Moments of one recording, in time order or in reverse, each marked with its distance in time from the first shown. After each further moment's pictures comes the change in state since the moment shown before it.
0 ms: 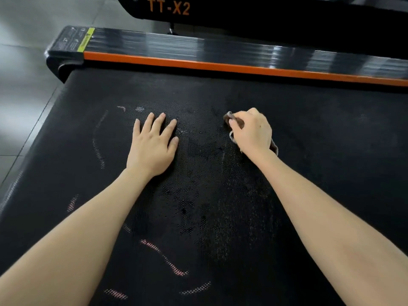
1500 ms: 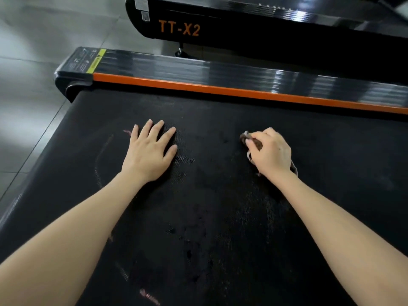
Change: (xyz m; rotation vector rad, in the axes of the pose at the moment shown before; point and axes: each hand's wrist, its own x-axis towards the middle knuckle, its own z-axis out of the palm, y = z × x) left_hand 0.049 -0.035 0.000 0.027 -0.045 -0.013; right_hand 0.032 0.030 0.007 0.000 0.097 -0.076
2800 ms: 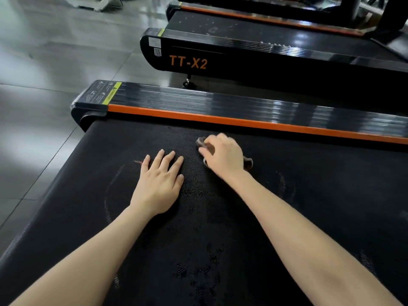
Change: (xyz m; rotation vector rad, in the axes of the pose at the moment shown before) left_hand 0.004 -0.004 0.000 -0.008 -0.037 0.004; right_hand 0.060 -0.106 0.061 0.112 -0.131 -0.188
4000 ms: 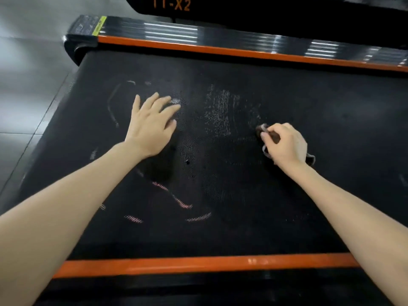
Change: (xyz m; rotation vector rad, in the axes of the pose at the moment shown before) left_hand -0.124 0.043 -0.036 -0.110 0.167 0.148; right_hand -0.247 0.070 -0.126 -0.112 0.102 0.301
